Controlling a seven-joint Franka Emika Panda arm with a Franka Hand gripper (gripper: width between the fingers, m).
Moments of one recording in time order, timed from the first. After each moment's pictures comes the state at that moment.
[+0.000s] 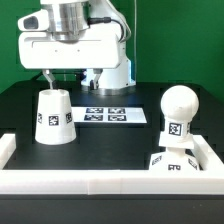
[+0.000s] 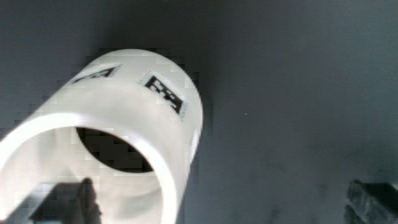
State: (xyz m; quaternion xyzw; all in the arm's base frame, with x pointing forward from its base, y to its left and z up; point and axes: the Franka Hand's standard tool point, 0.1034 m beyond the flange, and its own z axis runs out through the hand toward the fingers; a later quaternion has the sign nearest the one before) arm 0.444 -0.091 0.099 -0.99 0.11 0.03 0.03
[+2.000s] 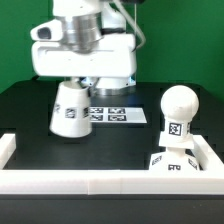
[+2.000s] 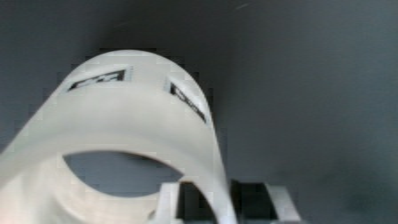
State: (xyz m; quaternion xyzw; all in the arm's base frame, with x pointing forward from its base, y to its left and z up) arm 0.448 -0.042 0.105 -0.99 0.14 0.07 0.04
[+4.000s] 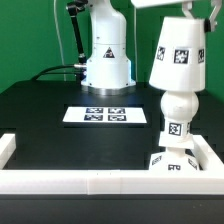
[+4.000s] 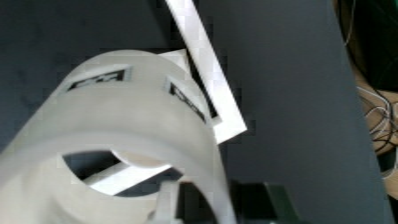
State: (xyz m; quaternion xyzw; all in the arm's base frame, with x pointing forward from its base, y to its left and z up) arm 0.609 0.115 0.228 -0.98 0.20 0.04 0.08
